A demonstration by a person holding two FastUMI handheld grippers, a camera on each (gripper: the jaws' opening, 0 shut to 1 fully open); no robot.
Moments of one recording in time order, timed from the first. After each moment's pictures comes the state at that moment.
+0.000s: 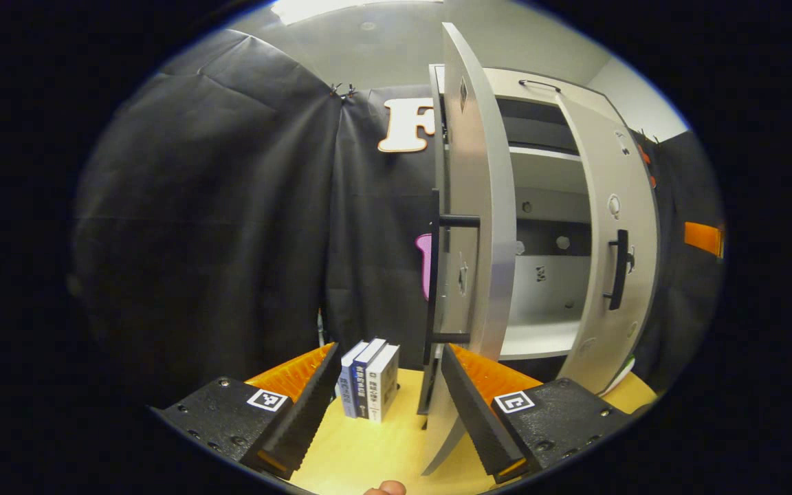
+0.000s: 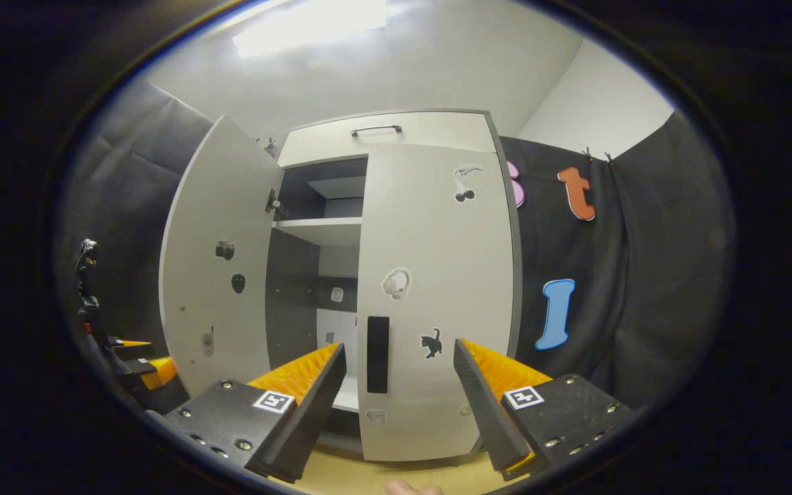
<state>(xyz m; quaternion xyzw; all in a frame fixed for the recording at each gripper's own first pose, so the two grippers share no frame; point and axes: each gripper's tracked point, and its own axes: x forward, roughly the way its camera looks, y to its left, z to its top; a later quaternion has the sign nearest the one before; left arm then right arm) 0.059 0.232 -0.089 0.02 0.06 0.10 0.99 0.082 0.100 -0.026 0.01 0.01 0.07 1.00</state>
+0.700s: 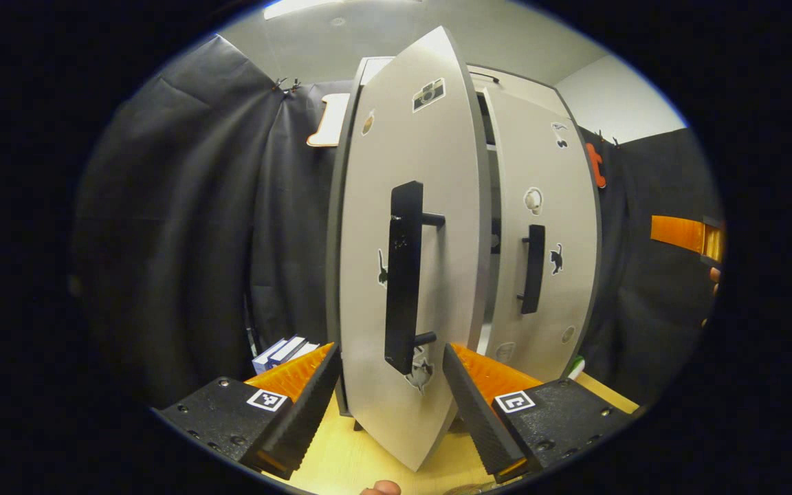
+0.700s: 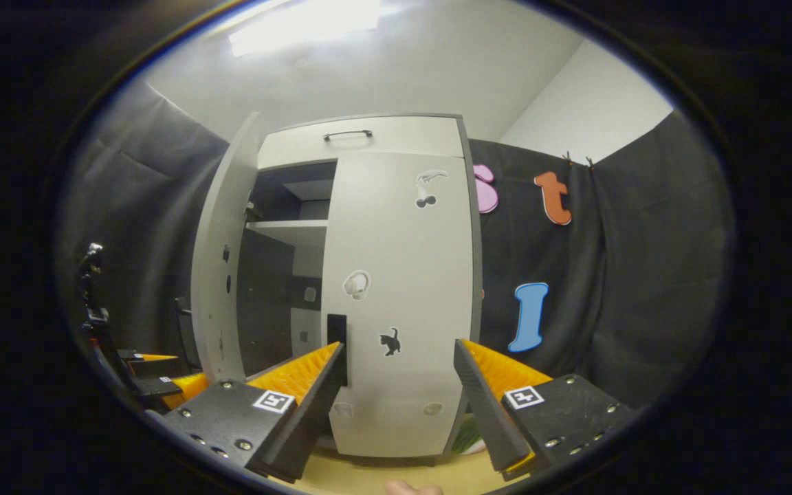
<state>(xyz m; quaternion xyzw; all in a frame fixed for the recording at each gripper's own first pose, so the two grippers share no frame) 0.092 0.117 -0.101 0.01 0.07 -0.01 1.00 0.072 0.043 -0.019 0.00 0.01 0.03 1.00</state>
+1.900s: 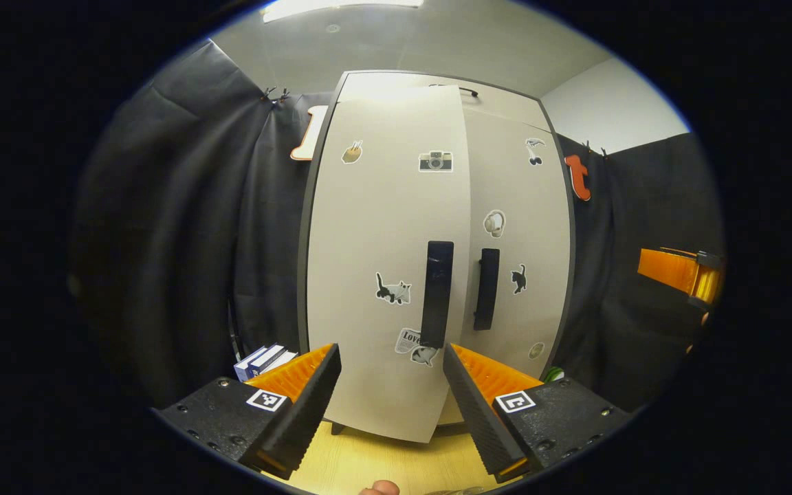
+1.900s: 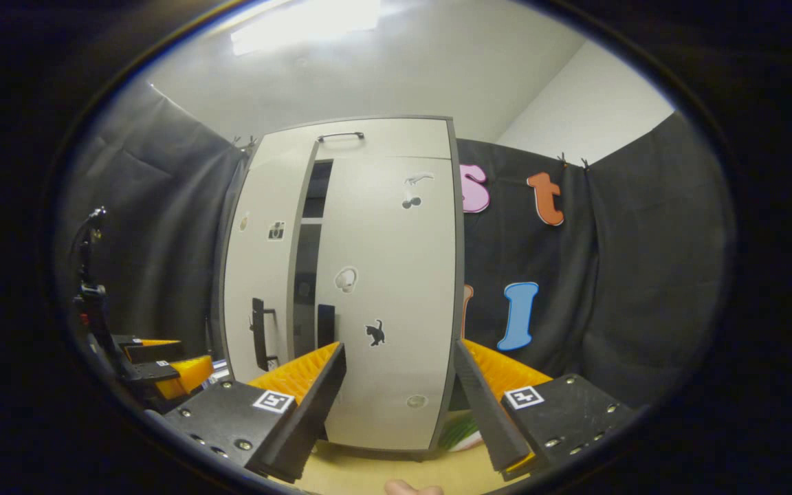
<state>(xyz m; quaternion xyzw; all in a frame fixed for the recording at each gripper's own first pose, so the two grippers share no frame) 0.078 0.079 -0.073 0.00 0.05 -0.02 1.00 0.046 0.020 -0.021 -0.01 0.02 0.03 1.00</state>
